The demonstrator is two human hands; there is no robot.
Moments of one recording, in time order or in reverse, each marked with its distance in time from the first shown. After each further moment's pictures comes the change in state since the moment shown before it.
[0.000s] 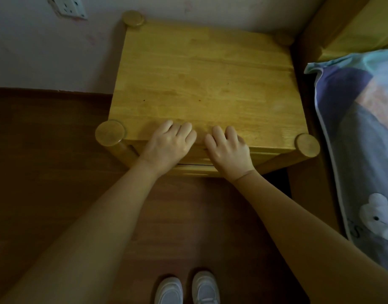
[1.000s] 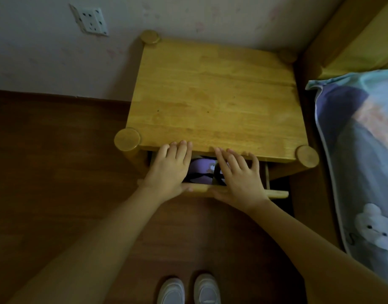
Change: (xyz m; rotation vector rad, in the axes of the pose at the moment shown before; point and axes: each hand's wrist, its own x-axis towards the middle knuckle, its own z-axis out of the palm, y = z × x) left_hand -0.029 0.007 -0.058 -0.123 -0.561 -0.174; right_hand -0.038 0.000 -0.041 0.193 -0.494 0.047
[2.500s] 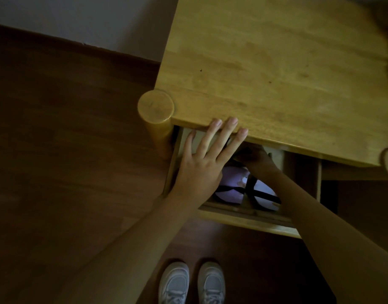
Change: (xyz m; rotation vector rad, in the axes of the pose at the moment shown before) left_hand 0.003 0.027 0.090 -0.353 0.503 -0.213; right_hand 0.066 -0.002 0.142 0.844 -0.563 0.473
